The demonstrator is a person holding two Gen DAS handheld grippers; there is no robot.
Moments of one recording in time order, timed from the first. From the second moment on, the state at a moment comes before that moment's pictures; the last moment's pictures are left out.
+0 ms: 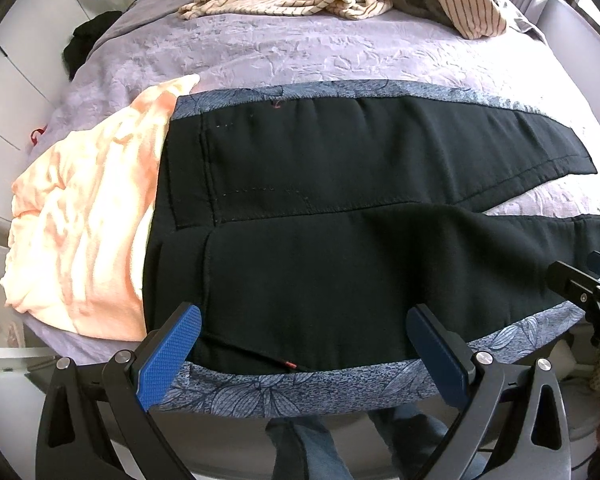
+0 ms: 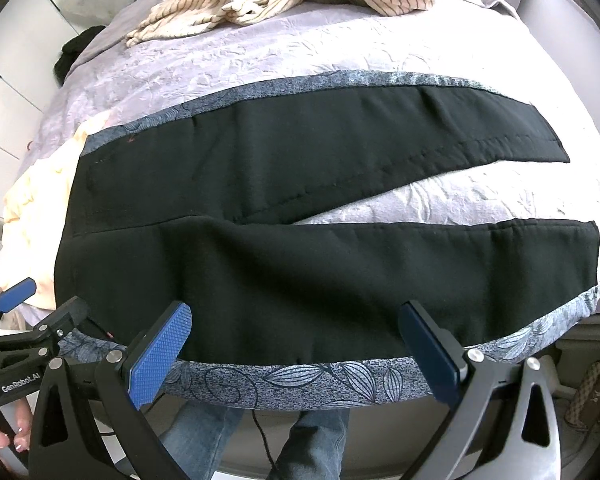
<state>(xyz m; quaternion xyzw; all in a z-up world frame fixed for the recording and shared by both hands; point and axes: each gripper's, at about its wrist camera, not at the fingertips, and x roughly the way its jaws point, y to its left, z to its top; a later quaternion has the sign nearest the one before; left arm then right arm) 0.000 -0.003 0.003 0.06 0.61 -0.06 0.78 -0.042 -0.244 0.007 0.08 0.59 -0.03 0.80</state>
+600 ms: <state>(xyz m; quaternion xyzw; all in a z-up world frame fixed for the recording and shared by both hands) 0.004 -0.003 0.006 0.07 0.61 -0.05 0.79 -0.039 -0.245 0.007 0.06 0.59 -0.04 0.80</state>
